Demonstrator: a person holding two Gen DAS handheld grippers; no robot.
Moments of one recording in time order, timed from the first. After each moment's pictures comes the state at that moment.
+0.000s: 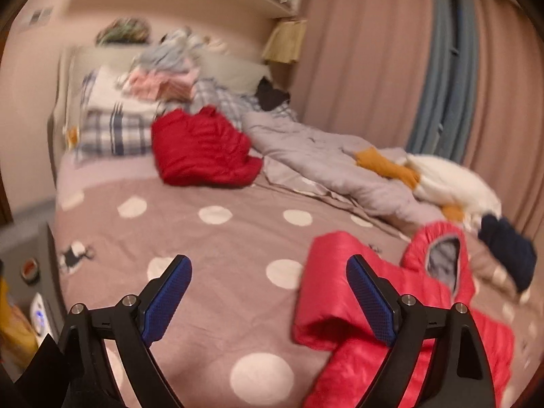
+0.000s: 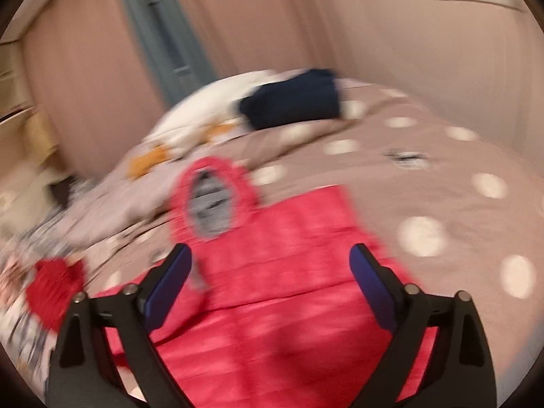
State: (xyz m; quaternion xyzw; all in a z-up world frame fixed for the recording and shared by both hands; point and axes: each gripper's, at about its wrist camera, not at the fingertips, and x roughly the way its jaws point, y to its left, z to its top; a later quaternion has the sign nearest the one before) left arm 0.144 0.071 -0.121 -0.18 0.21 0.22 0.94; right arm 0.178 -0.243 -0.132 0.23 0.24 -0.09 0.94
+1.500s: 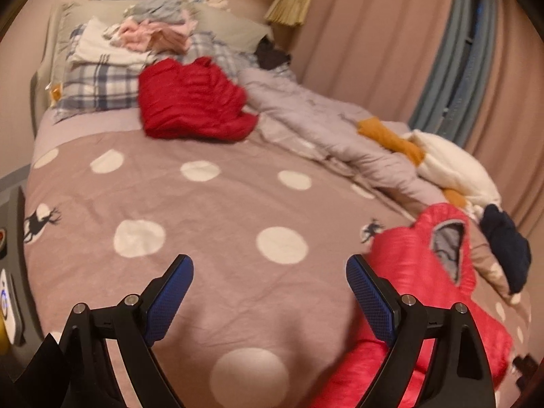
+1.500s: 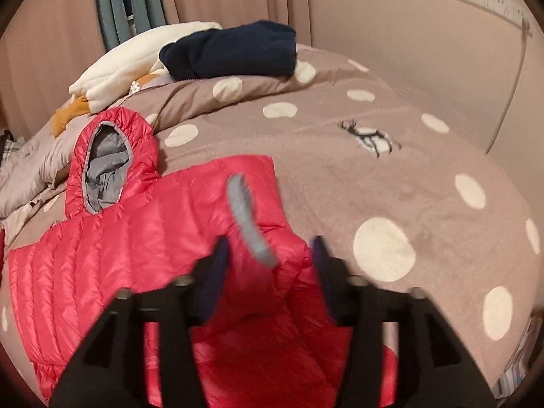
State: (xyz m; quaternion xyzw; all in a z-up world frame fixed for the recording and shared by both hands) left arm 0.174 0.075 -0.153 -0.21 0.26 0.17 0.93; right arm 0.219 -0.331 -0.190 0.14 0.32 -0.28 0.89
